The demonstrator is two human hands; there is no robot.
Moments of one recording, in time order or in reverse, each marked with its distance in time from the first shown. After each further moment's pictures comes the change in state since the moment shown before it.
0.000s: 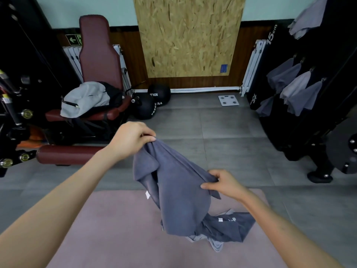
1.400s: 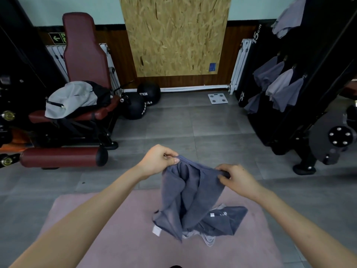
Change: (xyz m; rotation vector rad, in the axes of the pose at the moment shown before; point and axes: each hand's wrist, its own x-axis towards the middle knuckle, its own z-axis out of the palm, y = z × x) left_hand -0.014 0.069 0.084 -0.653 -0.292 -0.290; right_hand -0.060 -0.004 -0.052 -0.289 0.117 -0.108
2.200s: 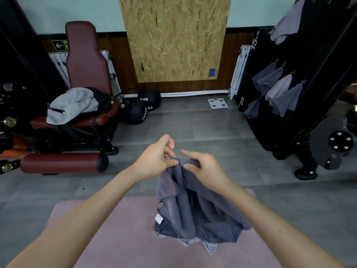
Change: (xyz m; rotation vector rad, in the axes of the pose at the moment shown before) left_hand -0.008 0.032 -0.024 0.101 0.028 0.126; right_hand 0.033 -0.097 0.003 0.174 0.163 -0.109
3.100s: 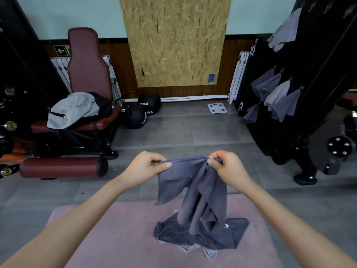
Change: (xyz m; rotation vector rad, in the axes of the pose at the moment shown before) left_hand -0.016 -0.017 -0.018 -0.081 0.014 -0.057; right_hand 0.005 0.030 -0.034 -0.006 0.153 0.247
